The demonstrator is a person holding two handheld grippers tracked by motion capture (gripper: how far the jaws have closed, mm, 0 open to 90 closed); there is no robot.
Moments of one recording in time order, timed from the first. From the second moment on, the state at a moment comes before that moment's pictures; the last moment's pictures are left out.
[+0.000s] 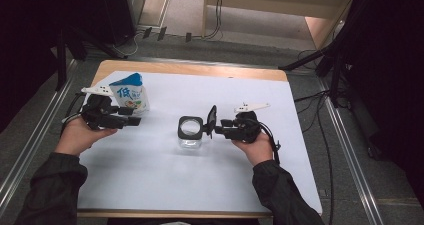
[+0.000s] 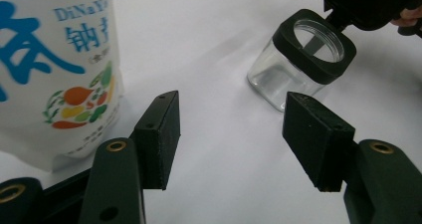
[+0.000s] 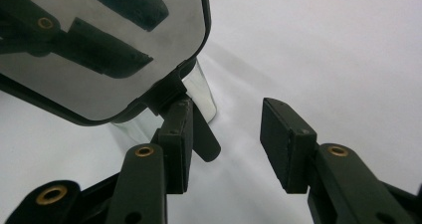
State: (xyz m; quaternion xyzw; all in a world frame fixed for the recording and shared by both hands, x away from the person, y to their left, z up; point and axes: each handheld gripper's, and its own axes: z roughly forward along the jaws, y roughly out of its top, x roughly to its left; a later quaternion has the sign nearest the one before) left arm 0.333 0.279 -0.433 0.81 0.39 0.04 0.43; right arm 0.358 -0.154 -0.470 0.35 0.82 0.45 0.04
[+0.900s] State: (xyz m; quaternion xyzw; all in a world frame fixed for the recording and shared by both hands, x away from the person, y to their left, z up) left arm 0.360 0.333 -0.447 0.78 0.45 0.07 0.43; right arm 0.355 -0.151 -0.474 0.35 0.83 0.43 0.04
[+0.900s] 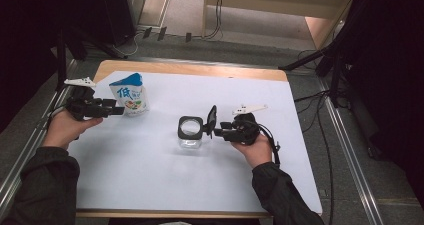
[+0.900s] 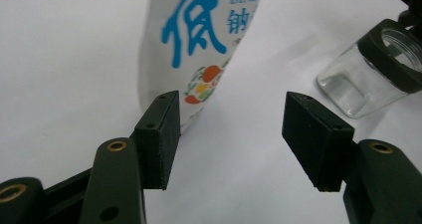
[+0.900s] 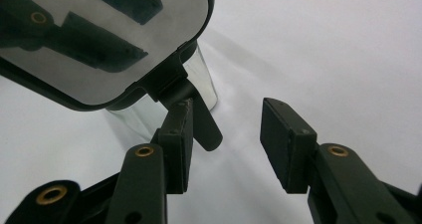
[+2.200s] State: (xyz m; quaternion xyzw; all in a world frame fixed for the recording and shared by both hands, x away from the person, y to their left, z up) left arm 0.404 0.334 -0.429 0.79 0.42 0.09 0.44; right arm 0.331 -0.185 -0.481 0.39 0.81 0.43 0.06
